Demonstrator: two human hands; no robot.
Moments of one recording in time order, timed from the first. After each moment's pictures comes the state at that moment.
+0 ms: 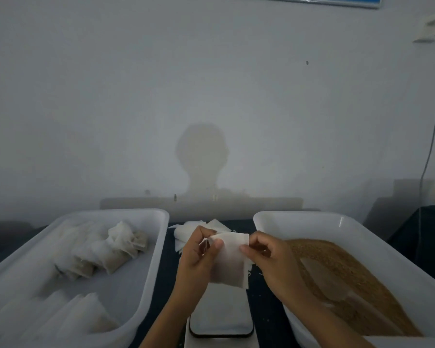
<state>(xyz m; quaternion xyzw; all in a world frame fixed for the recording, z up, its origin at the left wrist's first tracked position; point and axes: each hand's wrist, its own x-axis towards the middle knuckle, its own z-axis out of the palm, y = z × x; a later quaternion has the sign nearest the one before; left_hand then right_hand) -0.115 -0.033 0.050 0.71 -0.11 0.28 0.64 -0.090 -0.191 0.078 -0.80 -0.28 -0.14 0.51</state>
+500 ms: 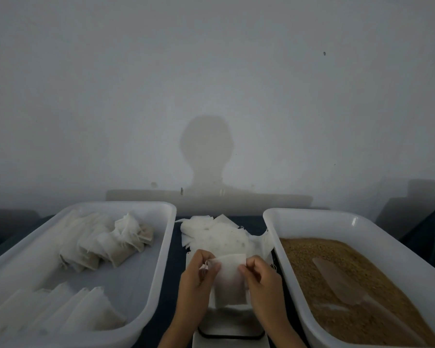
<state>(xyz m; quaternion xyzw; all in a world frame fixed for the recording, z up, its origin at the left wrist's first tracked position) -0.100 -0.012 -0.021 0.75 -0.01 0.29 0.60 -0.071 -0.152 -0.007 -0.81 -0.18 -0.14 0.54</state>
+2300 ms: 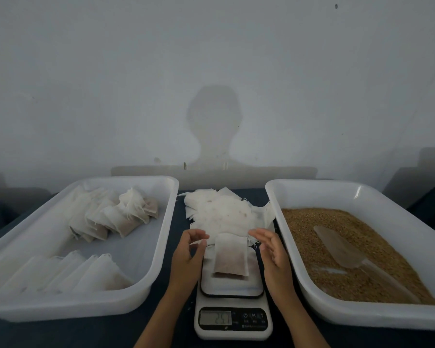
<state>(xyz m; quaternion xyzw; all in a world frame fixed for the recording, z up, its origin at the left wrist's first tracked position) -0.099 0.010 -0.058 0.74 0.04 0.27 0.61 -0.057 -0.178 -0.057 -0.71 -0.20 -0.11 0.66</state>
